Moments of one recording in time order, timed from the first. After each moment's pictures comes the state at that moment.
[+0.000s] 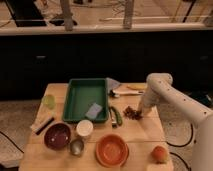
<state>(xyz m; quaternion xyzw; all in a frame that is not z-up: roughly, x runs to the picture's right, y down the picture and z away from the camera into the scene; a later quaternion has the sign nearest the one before) 0.245 0.148 0.870 -0.37 -0.13 -0.07 0.92</state>
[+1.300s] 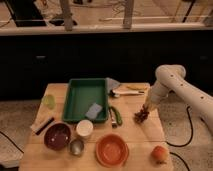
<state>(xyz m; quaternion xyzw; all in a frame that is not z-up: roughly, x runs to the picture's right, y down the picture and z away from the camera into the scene) 0.258 0.116 0.798 -0.35 -0.14 -0.11 0.92</state>
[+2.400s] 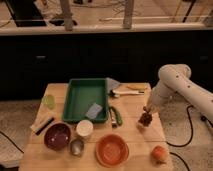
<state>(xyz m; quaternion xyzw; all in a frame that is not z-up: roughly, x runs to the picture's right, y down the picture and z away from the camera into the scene) 0.250 0.126 0.748 -0.34 -0.15 -0.15 0.92</state>
